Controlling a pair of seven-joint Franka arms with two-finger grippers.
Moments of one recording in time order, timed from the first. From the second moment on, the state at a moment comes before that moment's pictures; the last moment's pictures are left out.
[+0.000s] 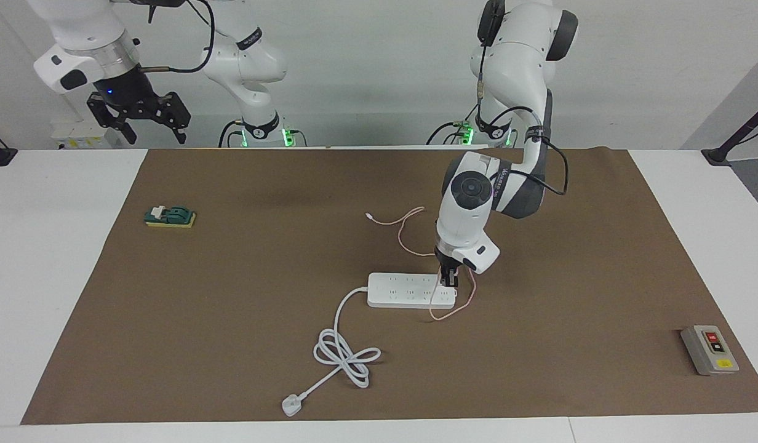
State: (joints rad) left arm -0.45 0.52 -0.05 -1.55 0.03 2.04 -1.95; right arm -0.03 -0.11 -0.03 -1.62 -0.02 1.47 -0.06
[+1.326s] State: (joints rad) left arm -0.46 0.51 -0.05 -1.57 0.04 2.04 -1.94; right arm -0.03 -0.13 -0.03 -1.62 -0.02 1.46 -0.07
